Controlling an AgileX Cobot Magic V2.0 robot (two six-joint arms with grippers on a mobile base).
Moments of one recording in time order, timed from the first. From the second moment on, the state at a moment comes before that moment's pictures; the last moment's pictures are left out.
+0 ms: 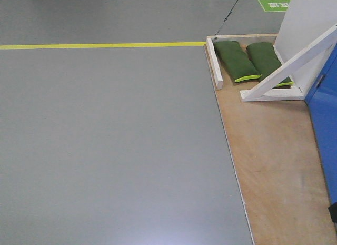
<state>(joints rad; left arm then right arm) 0.06 -0.01 0.03 0.07 0.10 -0.02 -0.08 -0.01 0.03 -0.08 0.10 0.11</state>
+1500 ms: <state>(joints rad) 0.06 -0.01 0.03 0.07 0.10 -0.02 -0.08 0.35 -0.71 -0.17 0.17 0.11</state>
